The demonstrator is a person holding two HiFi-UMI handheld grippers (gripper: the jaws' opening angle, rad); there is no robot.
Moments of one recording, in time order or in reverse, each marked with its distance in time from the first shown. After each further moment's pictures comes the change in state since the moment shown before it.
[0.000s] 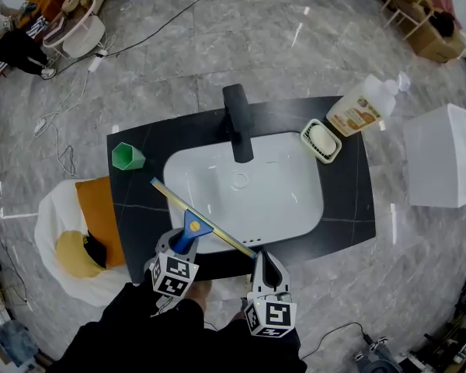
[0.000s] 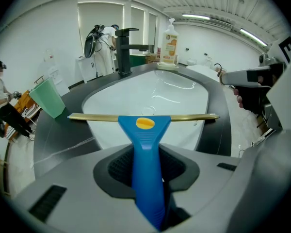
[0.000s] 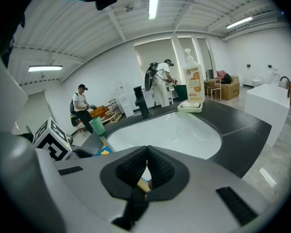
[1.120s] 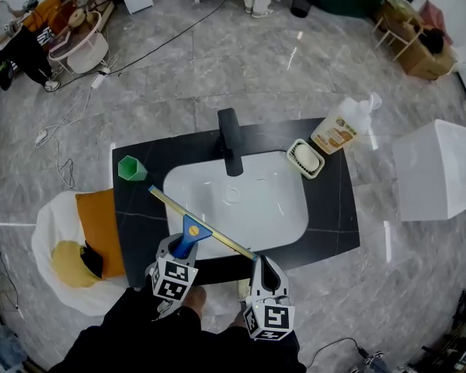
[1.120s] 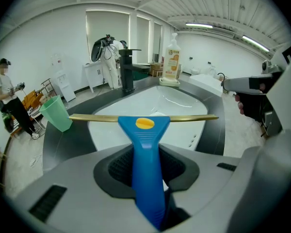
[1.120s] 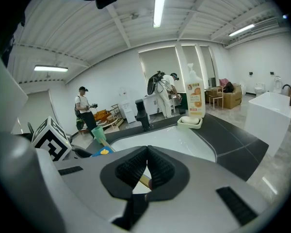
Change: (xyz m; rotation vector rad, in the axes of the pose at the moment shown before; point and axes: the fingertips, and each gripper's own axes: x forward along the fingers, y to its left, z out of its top) left arm -0.033 -0.010 0.045 -0.053 -0.096 0.032; right arm -0.027 -0.004 0.048 -0.050 -0.077 0.014
